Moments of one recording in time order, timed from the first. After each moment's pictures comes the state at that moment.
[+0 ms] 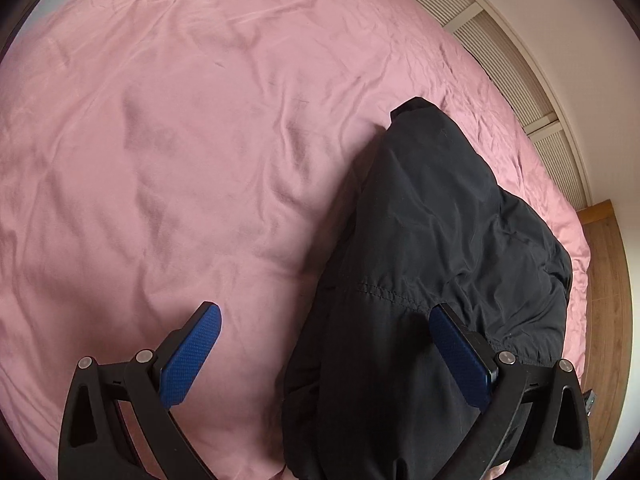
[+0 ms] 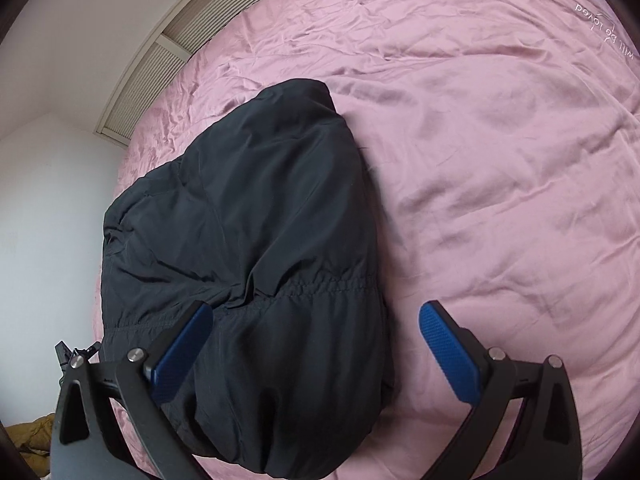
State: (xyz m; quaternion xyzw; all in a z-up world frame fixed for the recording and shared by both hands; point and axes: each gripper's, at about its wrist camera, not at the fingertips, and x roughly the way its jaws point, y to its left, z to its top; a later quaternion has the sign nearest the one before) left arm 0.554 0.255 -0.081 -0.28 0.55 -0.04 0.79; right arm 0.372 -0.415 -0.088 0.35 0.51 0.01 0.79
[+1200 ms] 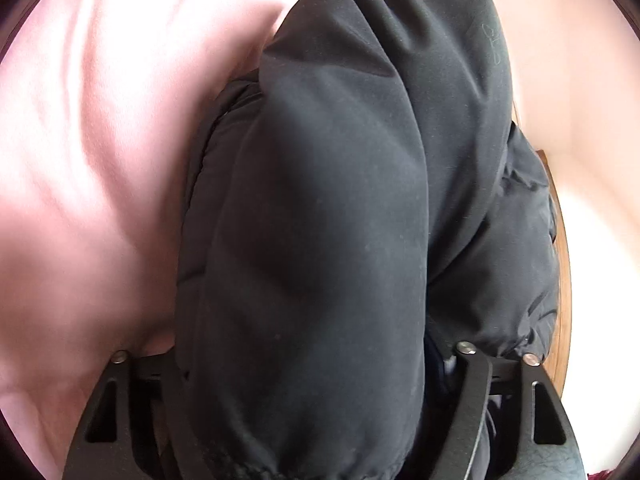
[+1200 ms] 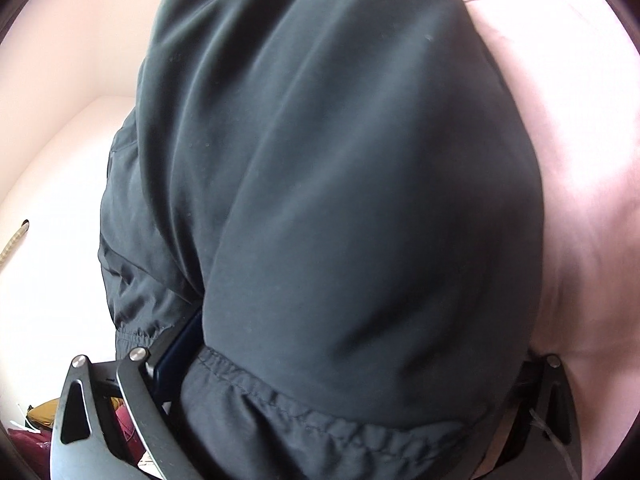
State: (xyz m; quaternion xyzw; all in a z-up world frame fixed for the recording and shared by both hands) left arm 0.589 0.176 -0.150 -0.33 0.57 -0.24 0.71; right arm 0.428 -0.358 -0.194 0.44 0.52 0.19 0.71
